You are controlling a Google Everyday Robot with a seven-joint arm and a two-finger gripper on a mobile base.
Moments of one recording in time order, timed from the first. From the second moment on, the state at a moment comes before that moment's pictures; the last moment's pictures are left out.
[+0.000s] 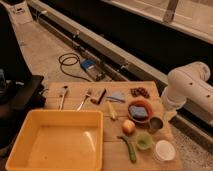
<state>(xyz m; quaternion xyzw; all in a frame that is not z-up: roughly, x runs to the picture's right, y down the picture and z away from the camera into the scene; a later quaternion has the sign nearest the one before) 0.291 0.105 0.682 -0.28 0.02 0.03 0.96</state>
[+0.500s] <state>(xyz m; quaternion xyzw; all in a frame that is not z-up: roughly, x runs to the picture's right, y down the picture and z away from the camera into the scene) 0.229 0.084 0.699 -0.29 0.01 -0.01 0.96</state>
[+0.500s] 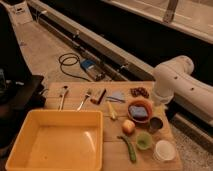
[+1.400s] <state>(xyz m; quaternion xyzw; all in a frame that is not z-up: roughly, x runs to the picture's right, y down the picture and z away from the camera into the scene) 0.213 0.094 0.743 -0.32 -0.02 -0.01 0.95</state>
